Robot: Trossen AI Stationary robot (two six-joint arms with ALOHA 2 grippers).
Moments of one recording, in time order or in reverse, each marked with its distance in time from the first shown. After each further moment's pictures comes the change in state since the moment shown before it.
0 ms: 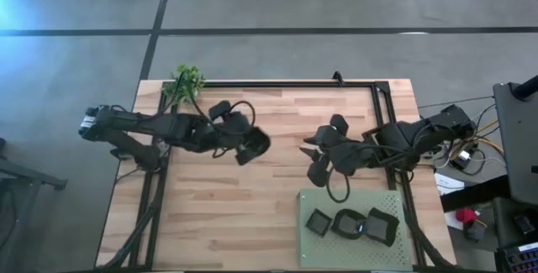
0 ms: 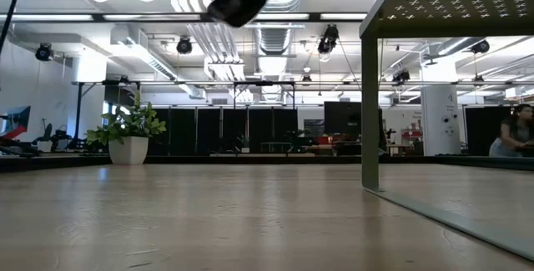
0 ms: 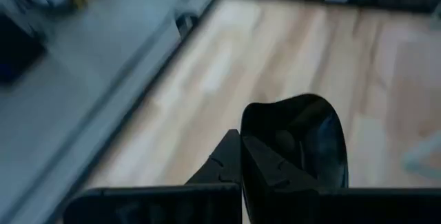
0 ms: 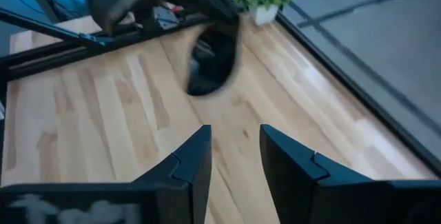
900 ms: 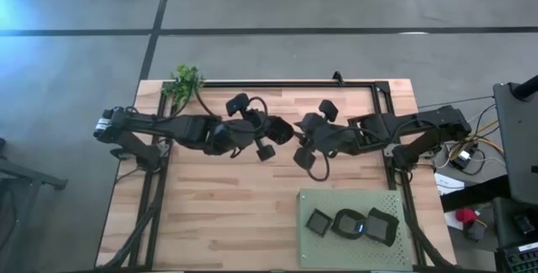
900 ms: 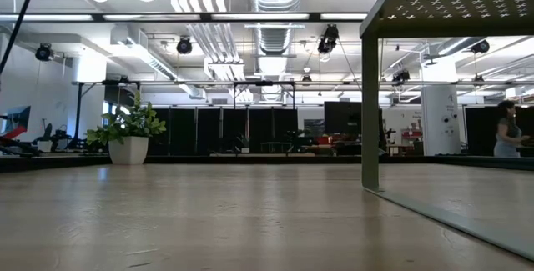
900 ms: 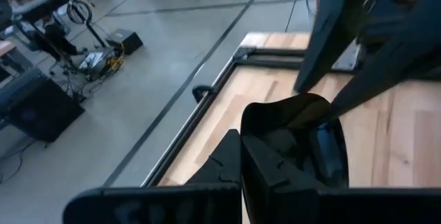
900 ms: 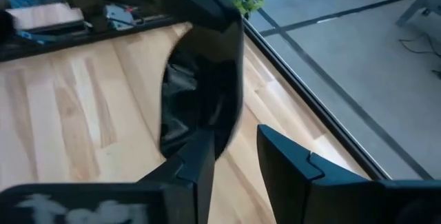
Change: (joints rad) left arm -0.010 0.157 0.190 0.209 -0.140 0.215; right arm -0.157 0.044 -0.023 0.106 -0.001 -0.196
